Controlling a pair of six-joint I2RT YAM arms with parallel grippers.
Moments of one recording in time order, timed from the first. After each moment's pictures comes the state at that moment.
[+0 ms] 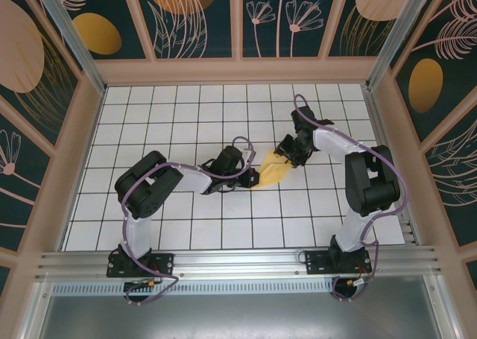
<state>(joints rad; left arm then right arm) -0.78 1.97 0.91 0.36 0.37 -0.65 0.31 1.77 1.18 -0.68 -0.29 0.86</state>
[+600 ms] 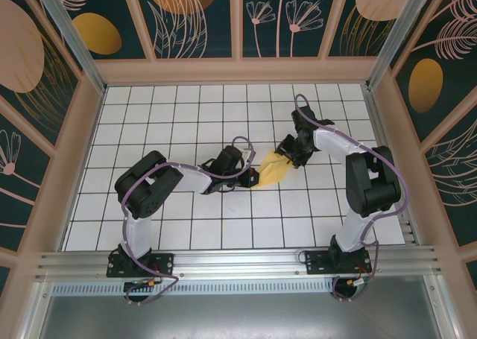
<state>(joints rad) -0.78 1.97 0.91 0.36 0.37 -0.64 0.31 1.76 1.18 -0.69 -0.29 0.86</state>
